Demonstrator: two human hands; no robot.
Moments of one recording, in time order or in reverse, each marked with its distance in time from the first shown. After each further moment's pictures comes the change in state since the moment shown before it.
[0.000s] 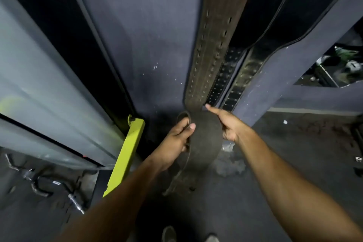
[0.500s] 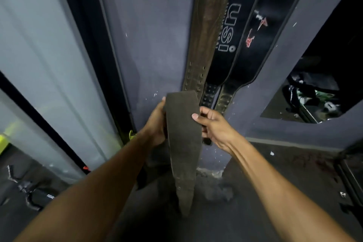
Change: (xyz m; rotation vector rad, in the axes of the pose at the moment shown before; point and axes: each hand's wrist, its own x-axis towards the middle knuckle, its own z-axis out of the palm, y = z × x) left_hand -0.075 0.135 0.051 -0.265 0.189 0.081; right_hand -0.192 -0.040 0.033 -0.320 -0.299 -0.537
